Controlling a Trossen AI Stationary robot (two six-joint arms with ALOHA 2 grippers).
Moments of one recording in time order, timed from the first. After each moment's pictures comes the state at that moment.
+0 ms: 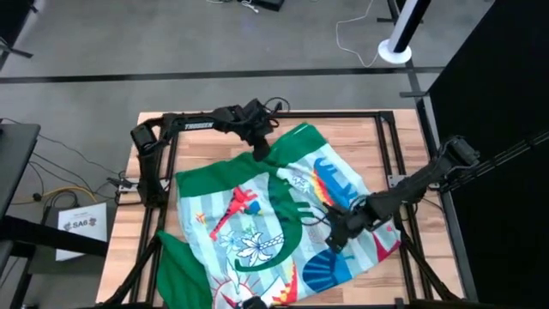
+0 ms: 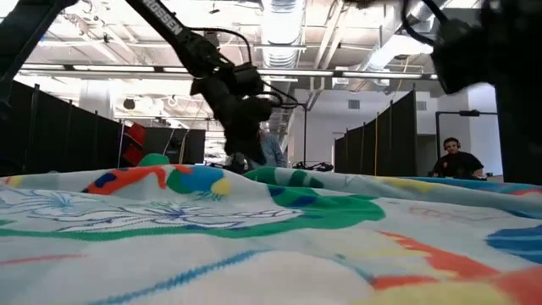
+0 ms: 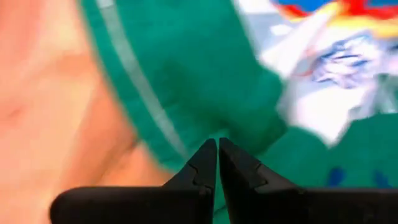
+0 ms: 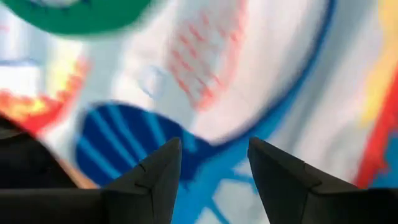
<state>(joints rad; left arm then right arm) 0.55 1.93 1.33 -0.46 0.43 0.14 0.48 1.43 0.82 -0.53 0.00 1.28</state>
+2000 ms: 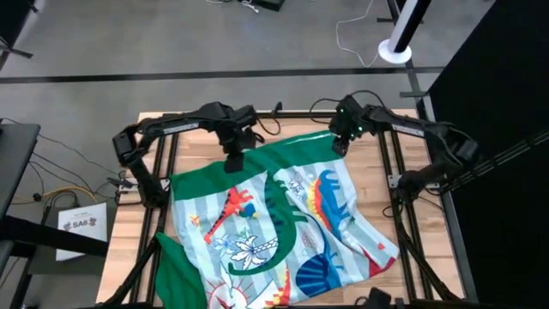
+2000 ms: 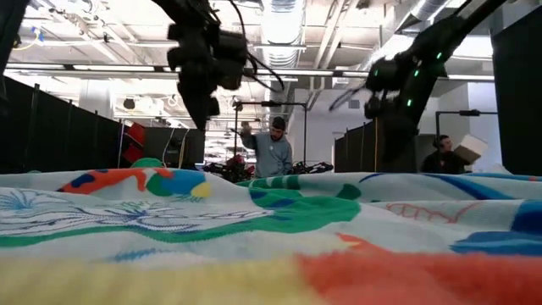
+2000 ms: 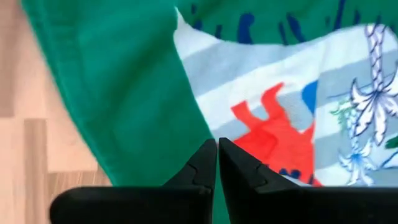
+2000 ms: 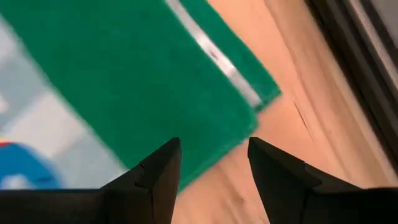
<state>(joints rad) 0.48 1.69 1.40 -1.14 0.31 0.35 -0.80 1.49 0.89 -0.57 -0.06 -0.34</state>
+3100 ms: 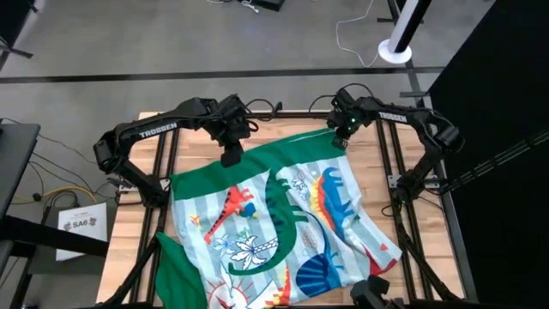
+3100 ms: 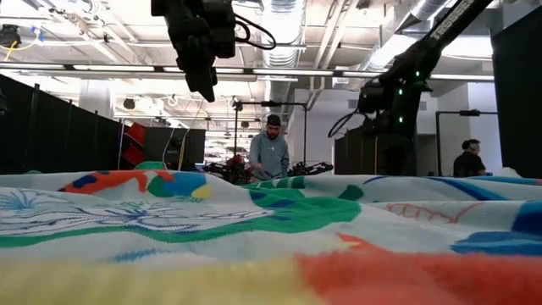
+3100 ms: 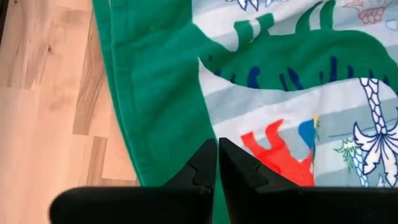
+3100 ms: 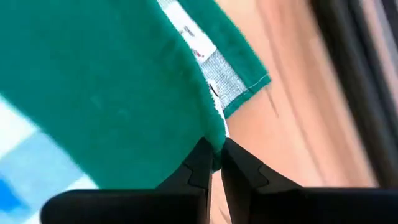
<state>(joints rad) 0.48 1.54 1.40 -1.04 0.25 0.29 -0.86 1.64 1.03 -0.69 0.00 -0.43</state>
